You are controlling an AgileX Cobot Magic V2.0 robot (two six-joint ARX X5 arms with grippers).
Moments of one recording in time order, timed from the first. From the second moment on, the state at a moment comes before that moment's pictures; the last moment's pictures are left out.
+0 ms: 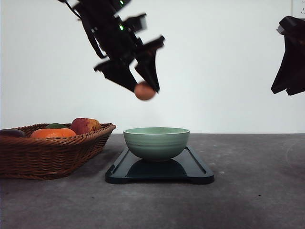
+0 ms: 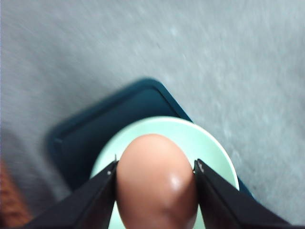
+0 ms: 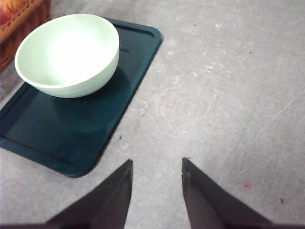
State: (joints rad) left_arx -0.56 1.86 1.55 -0.46 0.15 0.00; right_arx 0.35 0.83 0.55 -0.31 -0.08 0.09
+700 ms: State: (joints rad) left_arx -0.60 2.05 1.55 -0.39 0.11 0.01; right_arx 0.35 0.83 0.55 -0.32 -0.08 0.09
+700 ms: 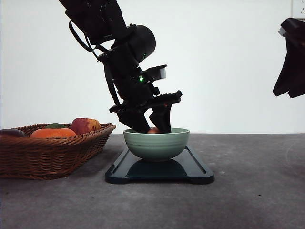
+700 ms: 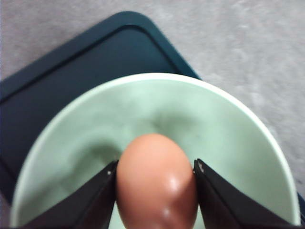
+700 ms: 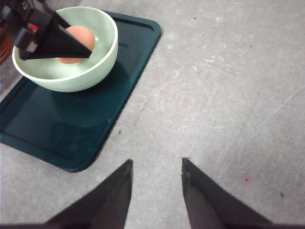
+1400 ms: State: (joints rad) left_arx -0.60 2.09 1.55 -0.38 0.11 0.01; right_arx 0.35 0.83 0.55 -0.32 -0.08 0.09
